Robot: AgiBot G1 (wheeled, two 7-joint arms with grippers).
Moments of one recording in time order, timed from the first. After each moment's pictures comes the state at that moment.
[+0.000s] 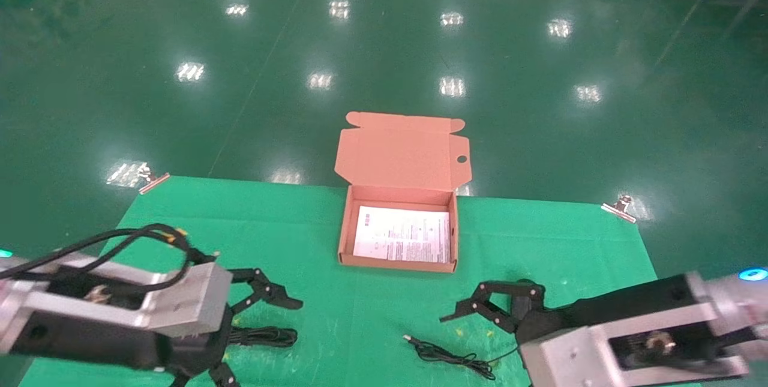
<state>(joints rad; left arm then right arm) -1.45 0.72 0.66 -1.29 1.27 1.57 -0.25 1.46 -0.71 -0.67 1.35 -1.34 -1.57 -0.08</state>
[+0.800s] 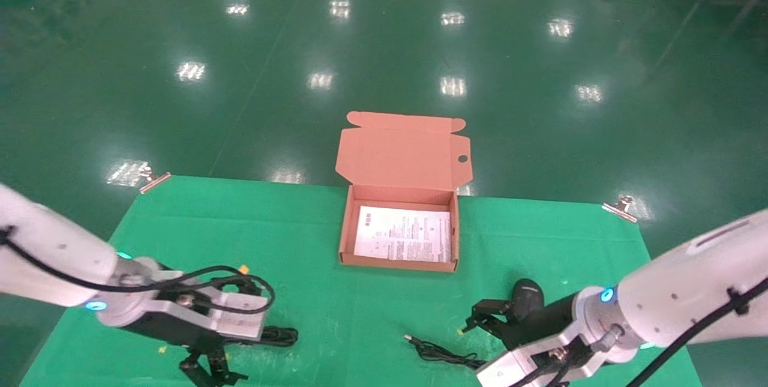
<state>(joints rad) -1.52 0.94 0.92 -1.10 1.80 1.42 -0.20 1.48 -0.89 -0.98 1.35 -1.84 -1.36 -0.08</state>
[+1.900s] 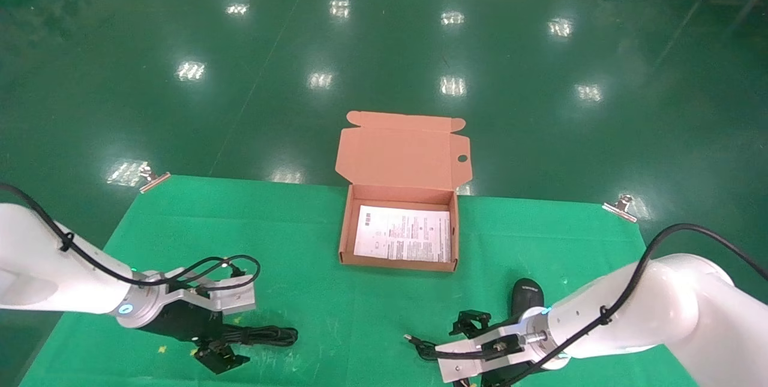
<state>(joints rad) -1.54 1.16 0.88 -0.26 1.78 1.13 0.09 1.37 -1.11 -1.00 0.93 -1.94 -1.12 0.04</state>
